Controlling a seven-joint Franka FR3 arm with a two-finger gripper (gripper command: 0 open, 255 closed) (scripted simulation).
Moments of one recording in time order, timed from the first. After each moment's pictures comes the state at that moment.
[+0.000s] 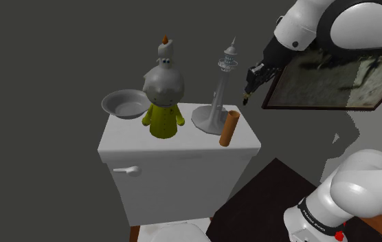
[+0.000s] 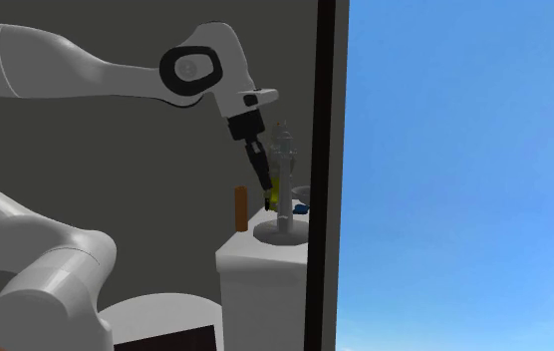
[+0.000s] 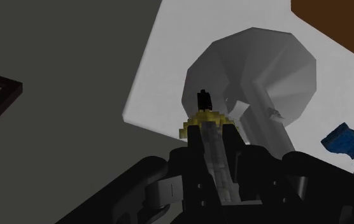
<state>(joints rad) -0.05 -0.81 0.24 -2.37 0.11 1.89 0.23</state>
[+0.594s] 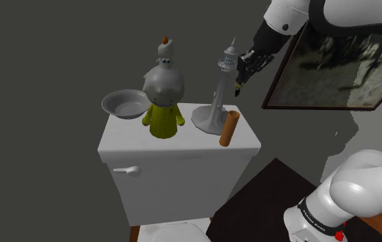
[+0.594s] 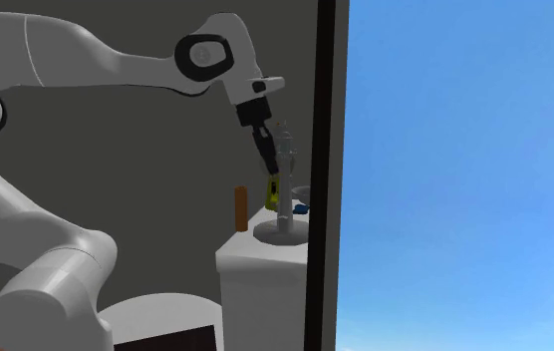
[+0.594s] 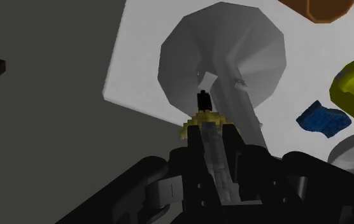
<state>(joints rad) -0.07 -0.70 0.29 -2.22 0.10 1.85 0.28</state>
